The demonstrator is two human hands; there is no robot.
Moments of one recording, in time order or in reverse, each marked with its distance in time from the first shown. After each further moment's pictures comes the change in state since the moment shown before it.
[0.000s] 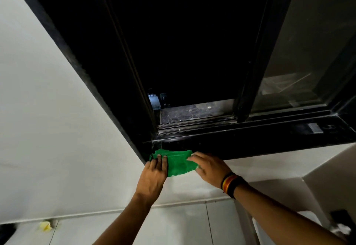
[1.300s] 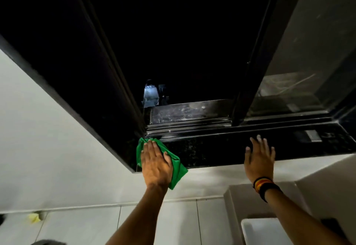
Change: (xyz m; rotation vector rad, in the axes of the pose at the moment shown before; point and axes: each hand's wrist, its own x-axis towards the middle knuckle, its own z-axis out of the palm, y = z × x) left_hand 0.081 0.054 -0.005 -0.583 0.006 -0.654; right_hand -0.053 0.155 -0.029 -0.131 0.356 0.771
